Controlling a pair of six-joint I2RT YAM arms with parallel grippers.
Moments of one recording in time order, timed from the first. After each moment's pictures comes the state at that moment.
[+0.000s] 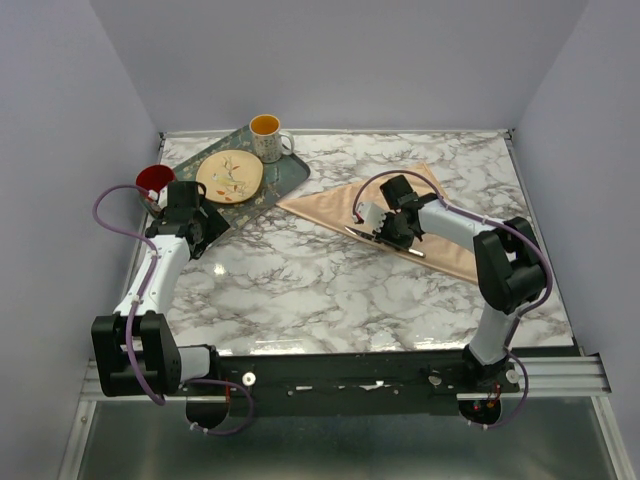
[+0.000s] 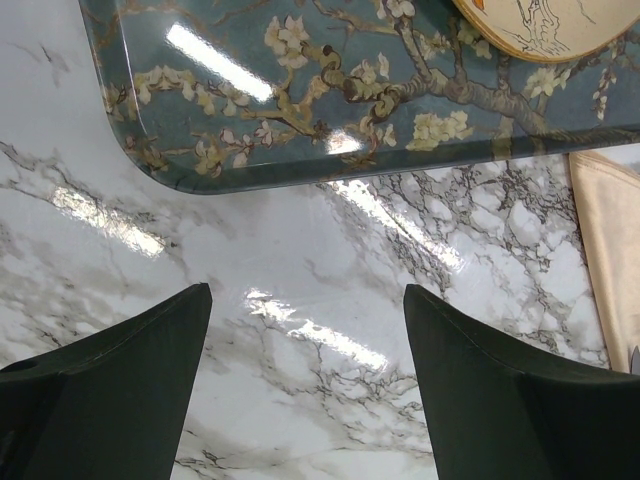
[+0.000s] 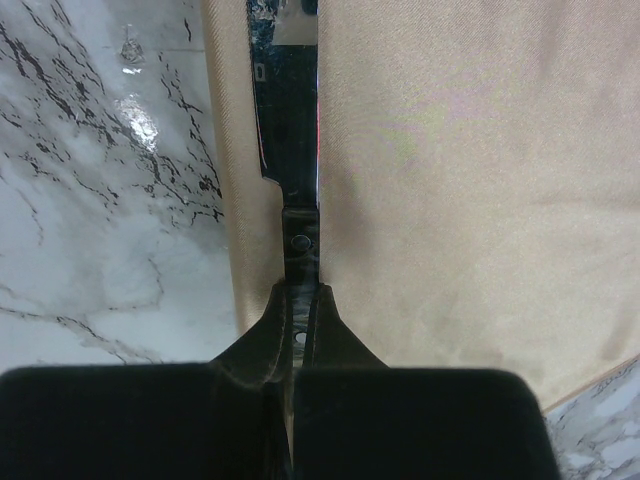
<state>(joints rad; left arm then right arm) 0.04 1.27 0.92 -0.57 -0.13 -0.66 0.45 1.83 1.19 -0.58 -0.02 -0.78</state>
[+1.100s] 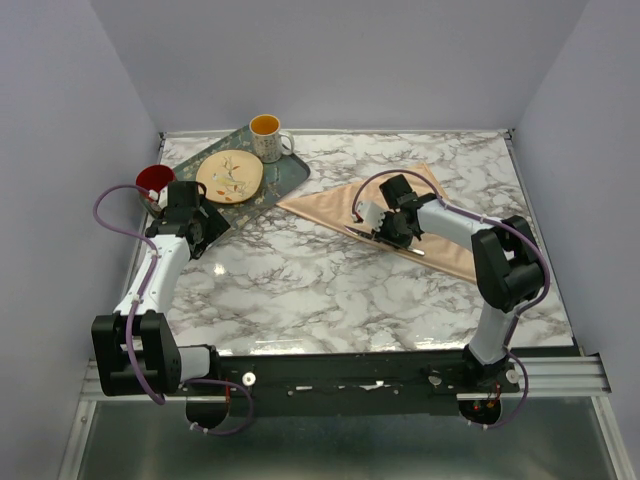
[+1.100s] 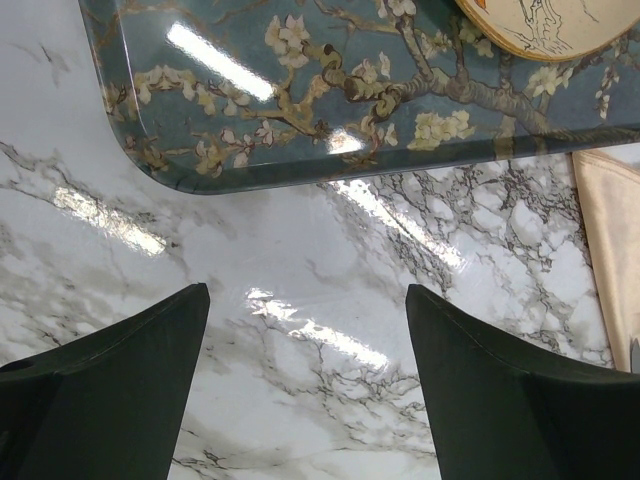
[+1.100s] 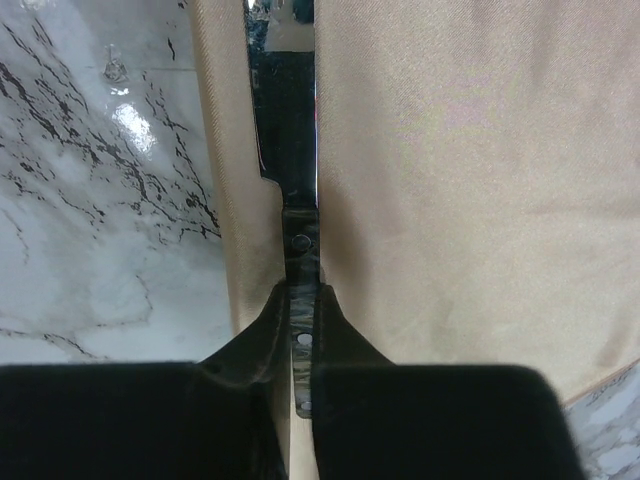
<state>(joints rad) 0.04 1.27 0.92 -0.56 -0.13 -0.66 0.44 1.85 1.20 -0.56 -0.03 -0.78</state>
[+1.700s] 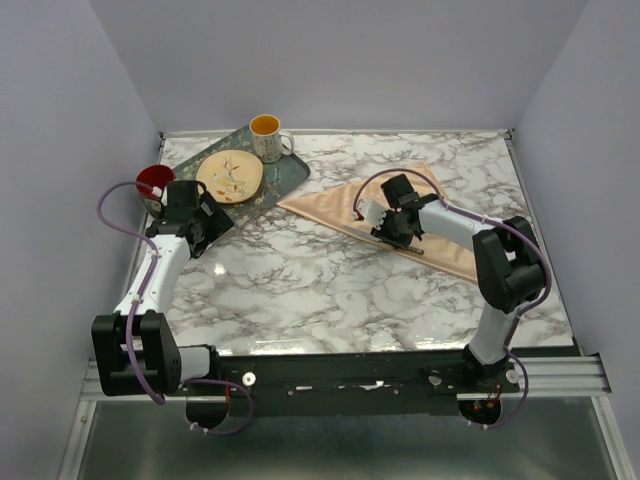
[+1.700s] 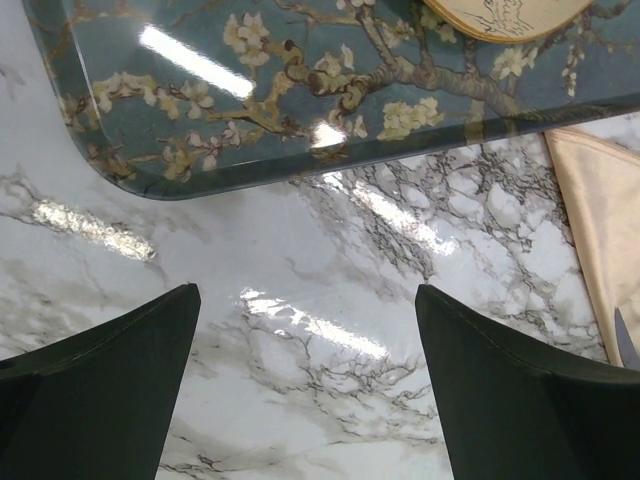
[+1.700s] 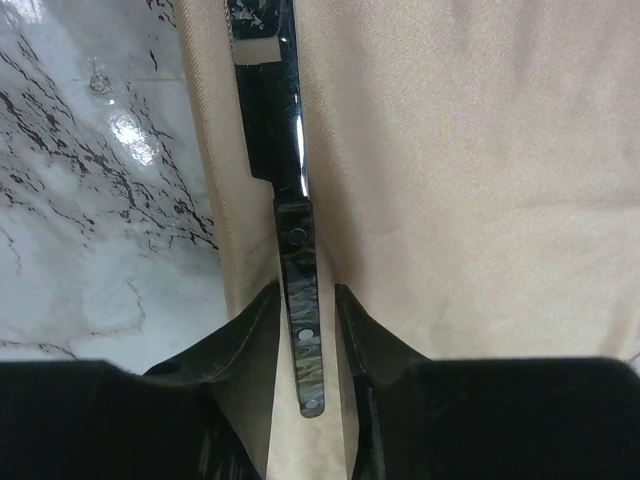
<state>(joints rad) 0.04 1.27 0.92 -0.55 -0.09 -0.63 0.44 1.84 1.19 -0.52 -0.04 -0.77</state>
